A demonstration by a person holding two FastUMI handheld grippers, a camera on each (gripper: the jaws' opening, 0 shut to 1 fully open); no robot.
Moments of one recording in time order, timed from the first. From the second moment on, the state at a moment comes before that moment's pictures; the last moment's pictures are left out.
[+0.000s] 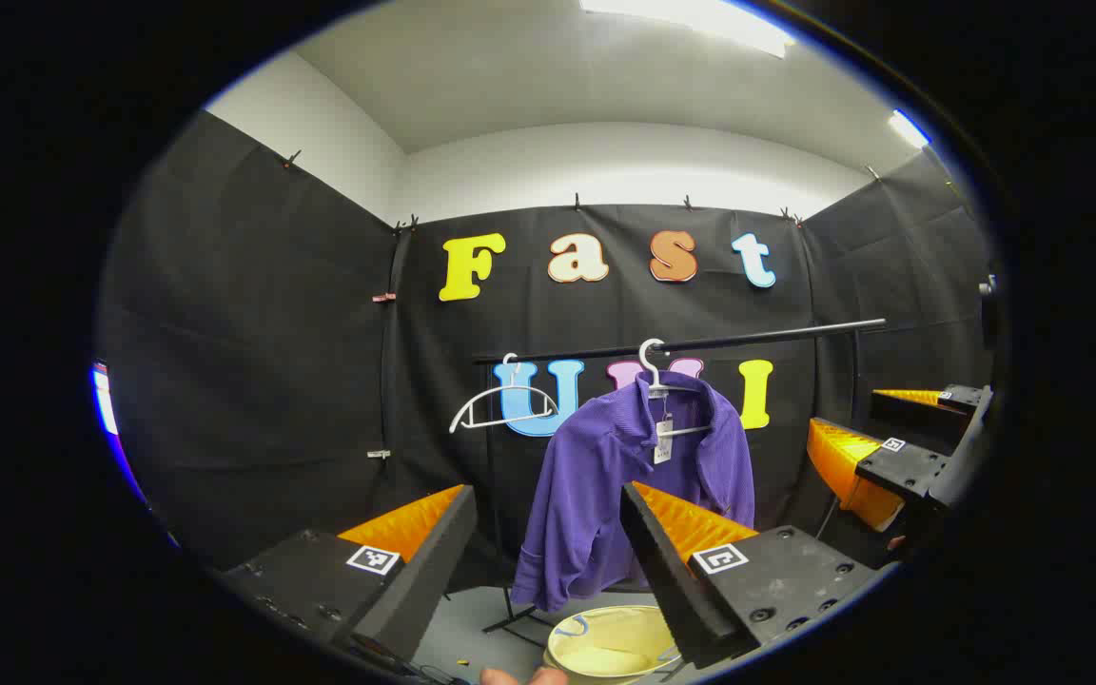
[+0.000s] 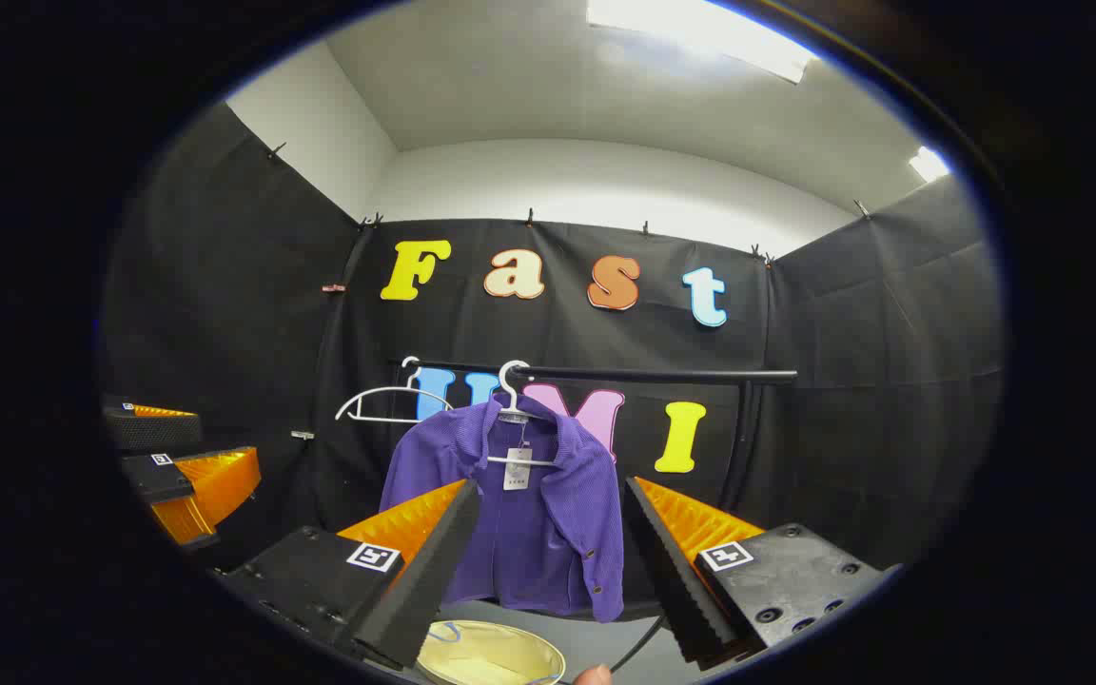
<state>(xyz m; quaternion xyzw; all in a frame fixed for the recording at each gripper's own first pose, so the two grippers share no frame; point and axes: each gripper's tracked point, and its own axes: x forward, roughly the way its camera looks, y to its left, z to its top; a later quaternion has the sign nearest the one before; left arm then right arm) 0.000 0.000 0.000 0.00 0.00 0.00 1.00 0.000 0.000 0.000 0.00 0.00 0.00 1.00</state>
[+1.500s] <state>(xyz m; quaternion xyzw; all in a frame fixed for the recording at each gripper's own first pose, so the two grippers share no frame) 0.081 -0.043 -0.014 0.04 -0.02 -0.09 0.99 0.052 -0.019 -0.003 0.01 -0.01 -0.05 1.00</state>
